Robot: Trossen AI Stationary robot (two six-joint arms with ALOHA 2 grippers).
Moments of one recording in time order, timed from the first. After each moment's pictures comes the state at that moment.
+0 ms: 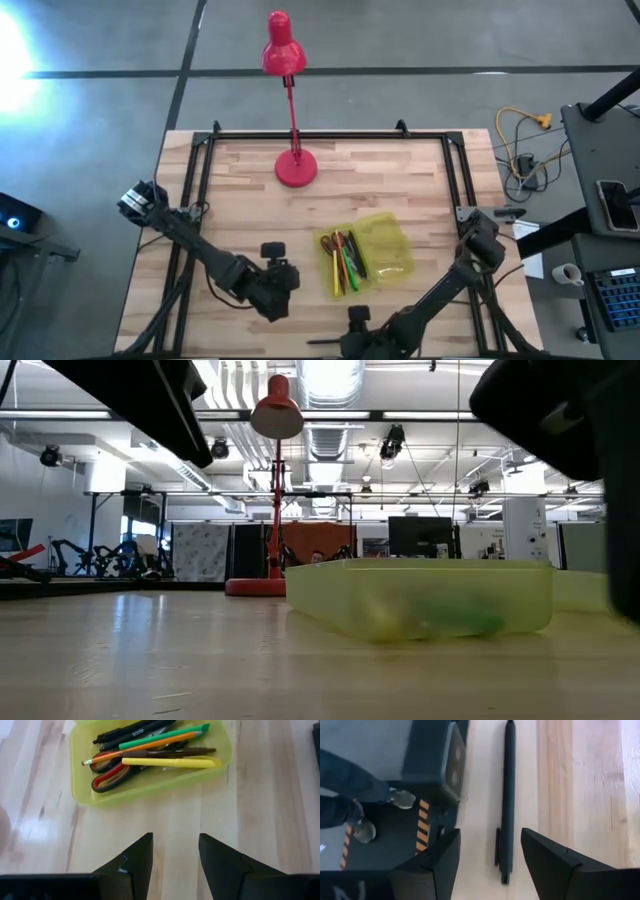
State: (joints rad) left arm -0.61 1.67 1.25 -0.68 -0.51 -0.55; right arm 0.78 2.20 1.61 -0.47 0.28 0.64
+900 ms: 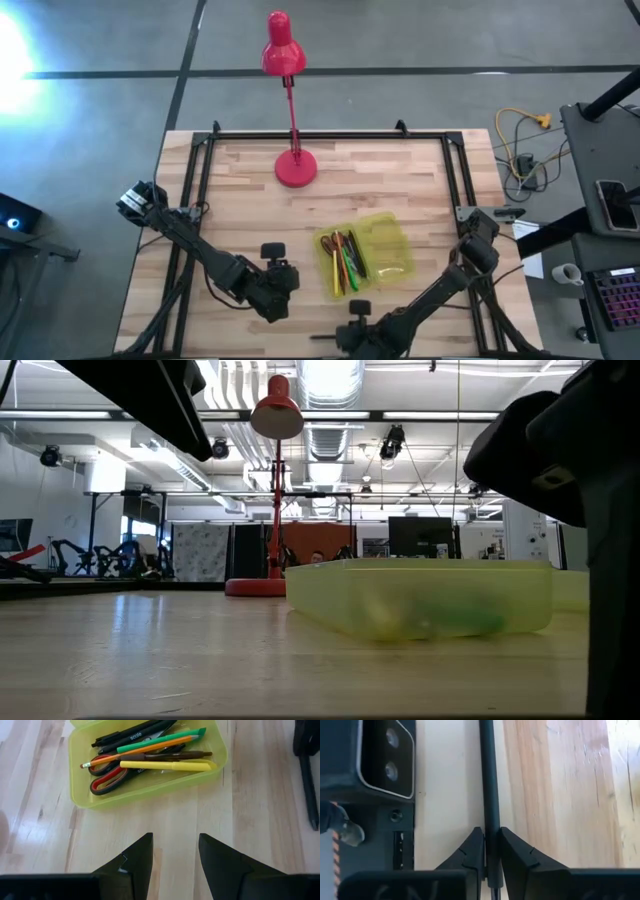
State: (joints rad) left arm -0.62 1.67 1.25 -0.67 -0.51 -0.56; right arm 0.76 2.34 1.68 -0.63 0.24 0.78
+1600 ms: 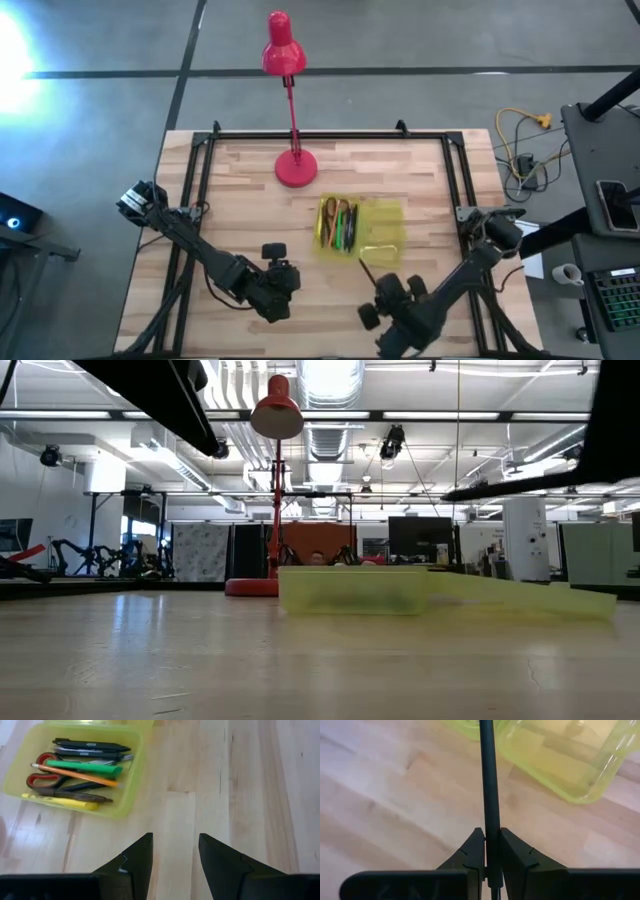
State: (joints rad) left arm -0.61 1.67 1.26 -0.65 -0.52 -0.56; right arm 0.79 2.03 1.61 -1.24 0.52 1.95
